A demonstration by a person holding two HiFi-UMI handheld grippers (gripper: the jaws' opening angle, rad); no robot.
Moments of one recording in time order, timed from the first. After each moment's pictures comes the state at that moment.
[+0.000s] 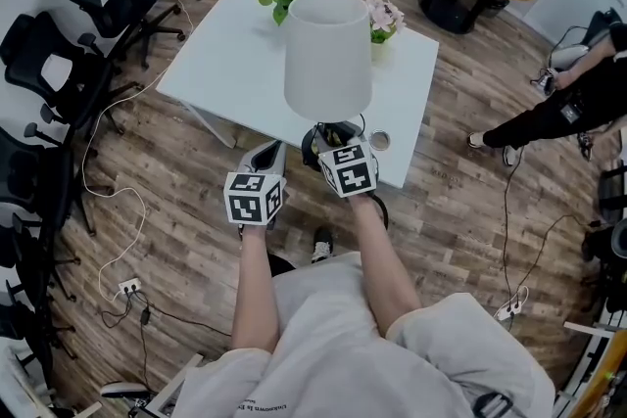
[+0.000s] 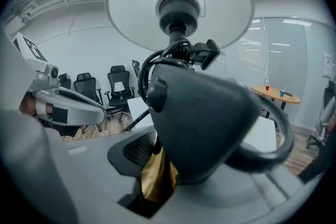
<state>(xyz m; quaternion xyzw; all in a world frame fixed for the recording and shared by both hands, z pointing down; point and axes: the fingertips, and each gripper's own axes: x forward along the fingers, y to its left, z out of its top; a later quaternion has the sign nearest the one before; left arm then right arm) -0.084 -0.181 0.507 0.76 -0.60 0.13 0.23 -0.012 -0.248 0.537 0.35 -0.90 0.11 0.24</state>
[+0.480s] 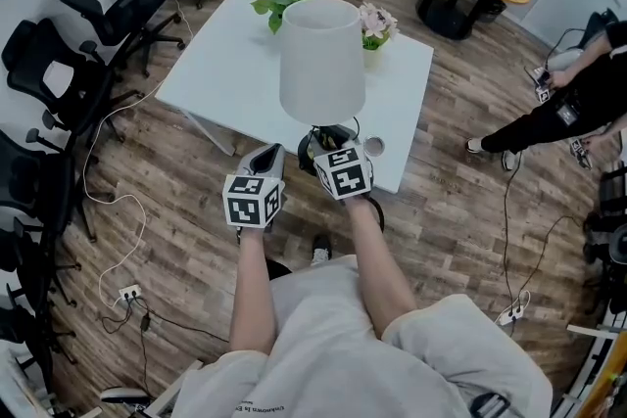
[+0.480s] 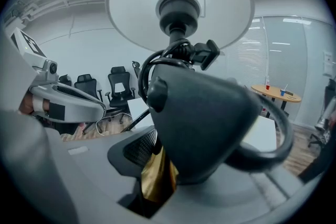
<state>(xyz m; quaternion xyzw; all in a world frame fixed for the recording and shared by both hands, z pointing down) -0.073 -0.184 0.497 0.76 -0.60 0.14 0.21 -0.008 -0.249 0.537 0.35 -0.90 0.11 0.24</state>
